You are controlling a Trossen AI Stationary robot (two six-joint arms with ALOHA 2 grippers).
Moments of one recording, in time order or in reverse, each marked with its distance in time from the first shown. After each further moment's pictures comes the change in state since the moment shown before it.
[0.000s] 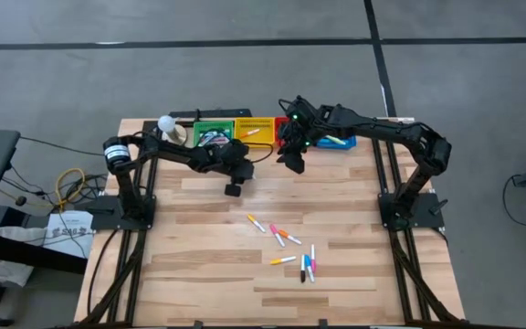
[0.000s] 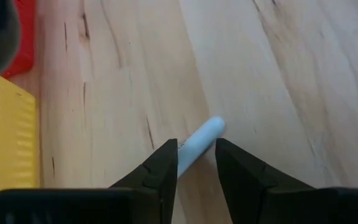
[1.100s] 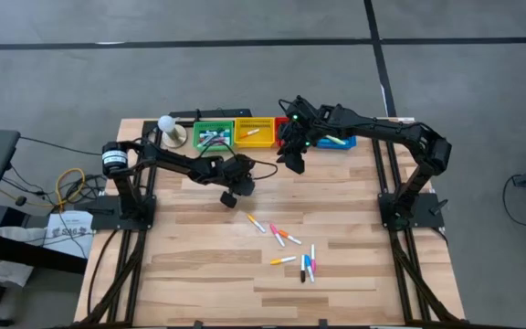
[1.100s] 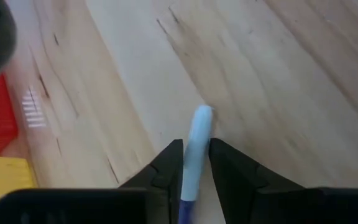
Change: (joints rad) left arm -0.142 -0.012 -0.008 -0.034 -0.136 0.220; right arm 0.000 0.000 0.000 0.000 -0.007 0.001
